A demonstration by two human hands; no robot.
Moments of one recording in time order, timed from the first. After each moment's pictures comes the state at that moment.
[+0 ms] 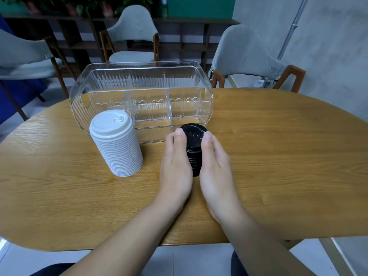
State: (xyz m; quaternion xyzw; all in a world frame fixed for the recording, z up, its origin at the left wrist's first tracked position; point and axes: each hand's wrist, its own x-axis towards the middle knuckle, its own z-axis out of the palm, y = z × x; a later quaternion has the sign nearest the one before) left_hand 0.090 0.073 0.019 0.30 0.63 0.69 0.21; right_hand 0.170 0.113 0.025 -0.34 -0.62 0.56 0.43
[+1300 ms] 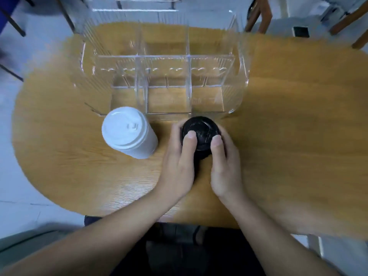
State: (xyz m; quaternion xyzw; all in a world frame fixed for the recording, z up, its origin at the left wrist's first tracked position) left_hand 0.061 0.060 0.049 0.28 0.70 0.60 0.28; right_hand 0.159 0.138 0.043 -0.36 -0.66 0.58 0.32
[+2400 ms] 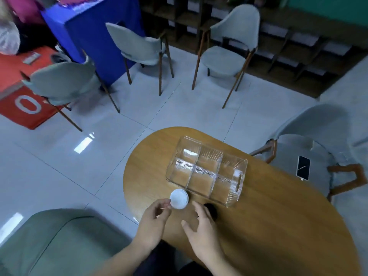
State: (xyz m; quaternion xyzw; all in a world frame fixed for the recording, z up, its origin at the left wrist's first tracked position) left_hand 0.012 -0.045 0.315 -0.05 0.79 0.53 0.31; right_hand 0.116 0.115 0.307 -0.31 -0.81 0.49 -0.09
